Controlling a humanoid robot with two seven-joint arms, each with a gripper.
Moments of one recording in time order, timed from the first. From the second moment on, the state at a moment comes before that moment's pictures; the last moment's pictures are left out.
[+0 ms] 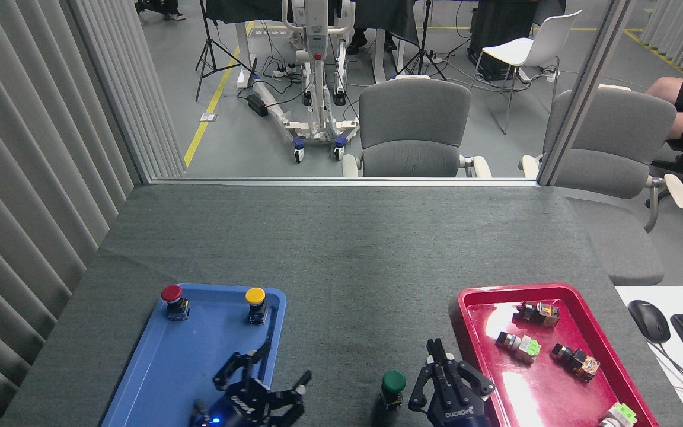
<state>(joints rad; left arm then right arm) -0.09 0.12 -0.23 -1.22 -1.46 -0.45 0.37 0.14 0.07 0.19 -1.54 1.58 0.00 -0.20</state>
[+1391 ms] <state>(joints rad) 0.01 0.09 0.02 -1.45 -1.37 -0.03 0.24 0.10 0.08 0.25 -1.47 1.54 -0.07 -0.25</state>
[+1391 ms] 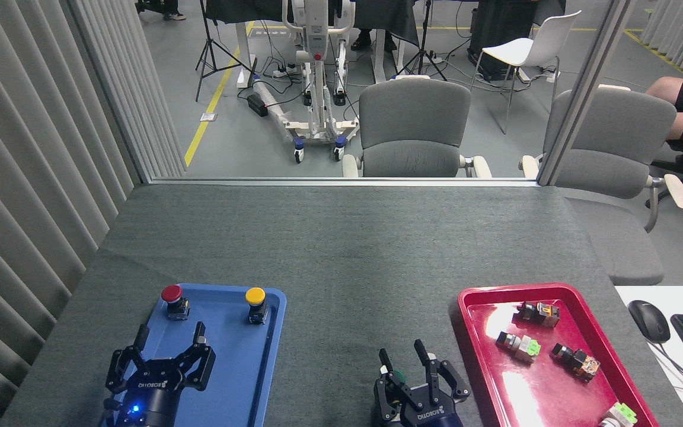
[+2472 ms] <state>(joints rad) 0.02 0.09 0.01 -1.45 -1.37 -0.06 0.24 0.15 0.01 0.06 -1.58 1.52 0.17 -0.23</state>
